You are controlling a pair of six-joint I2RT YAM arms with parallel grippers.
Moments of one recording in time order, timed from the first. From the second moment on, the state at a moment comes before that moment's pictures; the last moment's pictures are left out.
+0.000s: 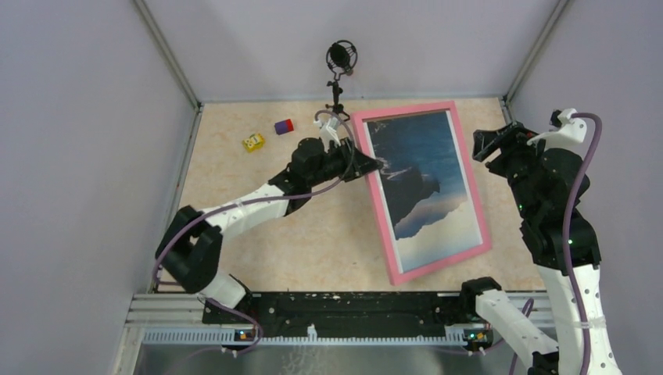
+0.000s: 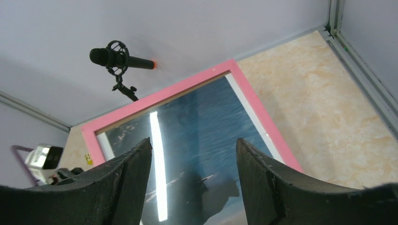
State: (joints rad) left arm -0.69 1.48 0.98 0.37 0.30 -0.95; right arm 0.20 0.74 1.24 -0.59 0.24 0.45
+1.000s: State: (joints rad) left arm -0.71 2.41 1.68 0.41 0.65 -1.28; right arm 0.20 0.71 1.24 -0.63 0.21 0.41
